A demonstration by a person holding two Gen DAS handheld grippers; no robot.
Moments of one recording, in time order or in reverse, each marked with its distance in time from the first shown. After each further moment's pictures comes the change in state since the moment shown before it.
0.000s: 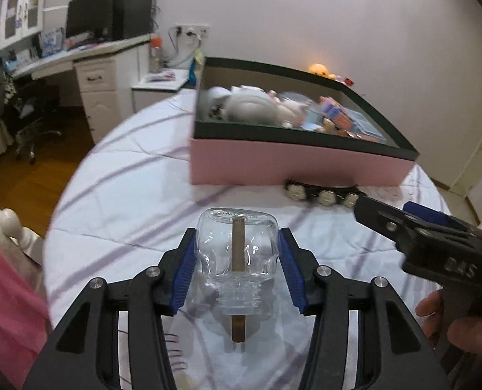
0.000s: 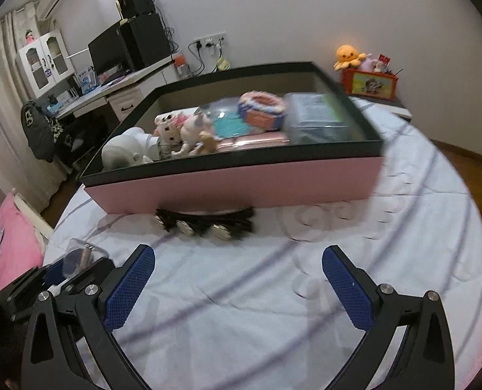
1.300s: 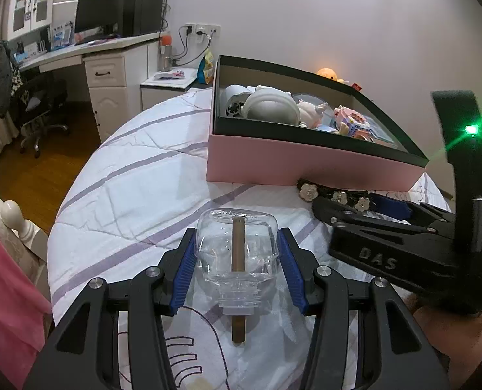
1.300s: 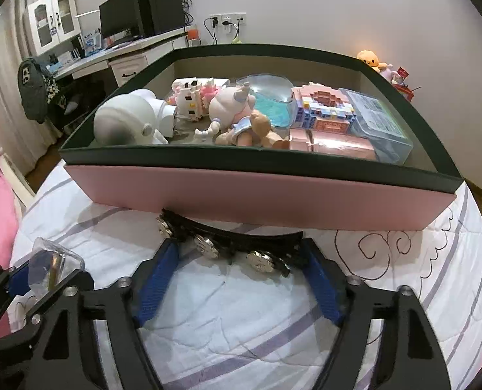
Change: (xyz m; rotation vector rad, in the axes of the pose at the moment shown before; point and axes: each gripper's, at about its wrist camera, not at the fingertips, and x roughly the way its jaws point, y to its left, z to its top) left arm 0.004 0.009 -0.003 -0.041 0.000 0.007; right arm 0.045 0.039 0.006 -0.140 0.065 -0.069
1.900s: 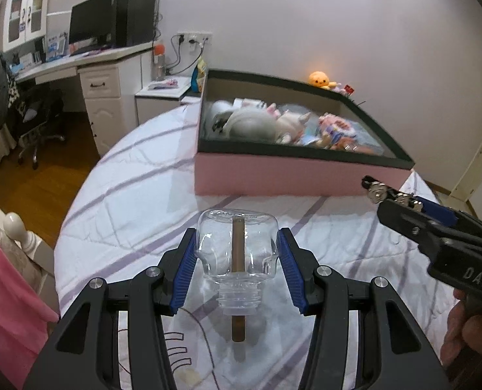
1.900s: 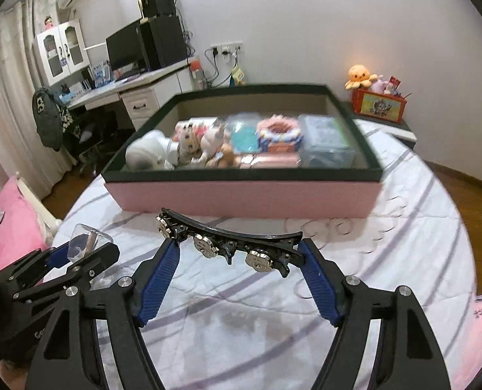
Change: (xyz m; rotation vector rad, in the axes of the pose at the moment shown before) left arm -0.018 -0.014 0.008 0.040 -0.033 -0.012; right arm -0.069 -0.034 -0.015 0.050 -0.128 0.060
